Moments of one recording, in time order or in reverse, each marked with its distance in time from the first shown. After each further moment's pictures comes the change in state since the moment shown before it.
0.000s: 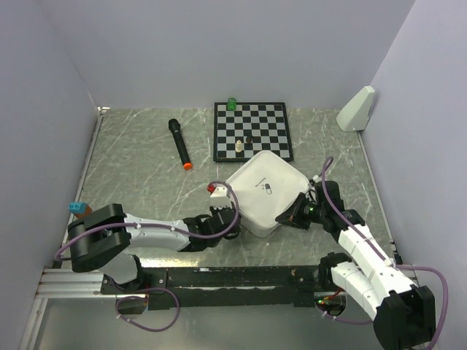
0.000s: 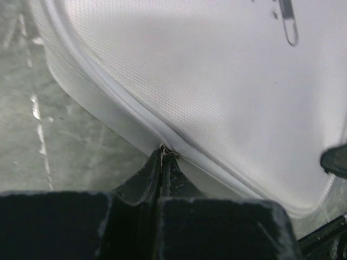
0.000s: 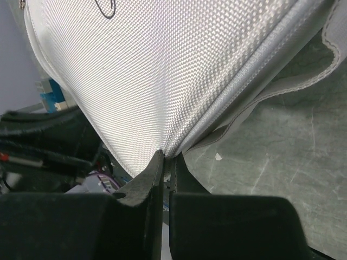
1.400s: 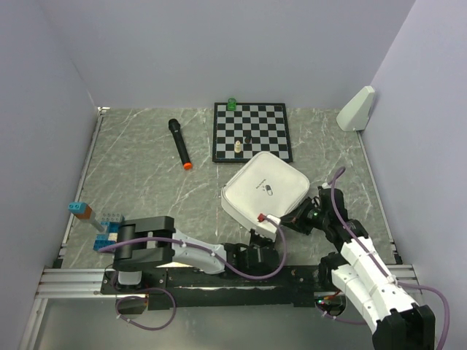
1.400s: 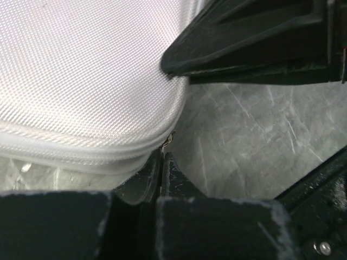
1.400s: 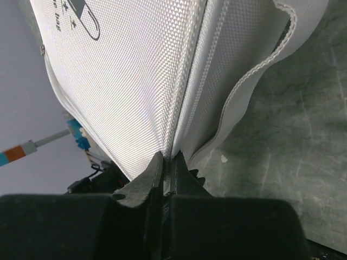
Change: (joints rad) left arm -0.320 0.338 0.294 0.099 -0.207 0.302; right arm -0.017 -0.122 -0.079 0.005 0.051 0.174
